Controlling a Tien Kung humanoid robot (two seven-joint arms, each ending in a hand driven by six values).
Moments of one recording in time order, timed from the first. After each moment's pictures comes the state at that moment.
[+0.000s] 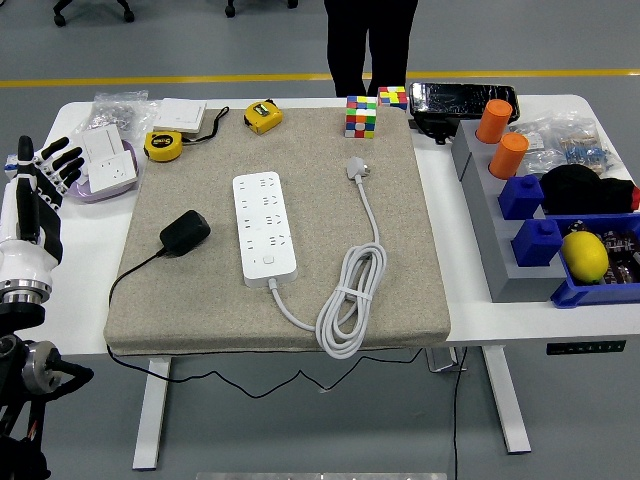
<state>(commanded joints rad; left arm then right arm) -0.02 0.00 -1.67 -1.44 1.24 0.12 -0.14 0.07 -0.08 1.41 0.18 -1.54 0.02 -0.10</state>
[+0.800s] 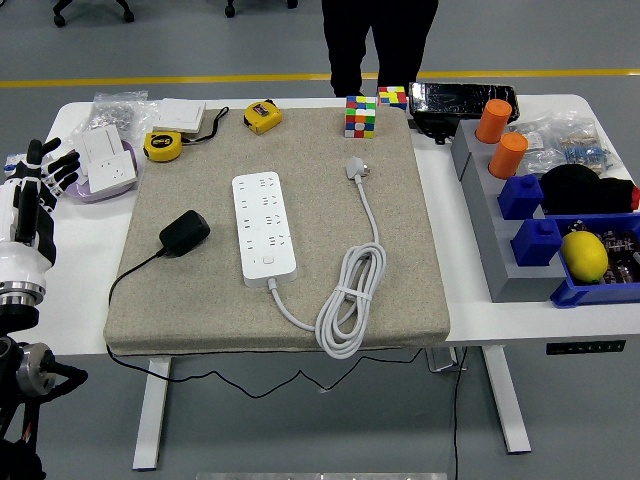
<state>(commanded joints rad) -0.02 0.00 -1.68 -1.44 1.24 0.11 -0.14 0.08 -0.08 1.40 0.18 -1.52 0.02 -0.10</state>
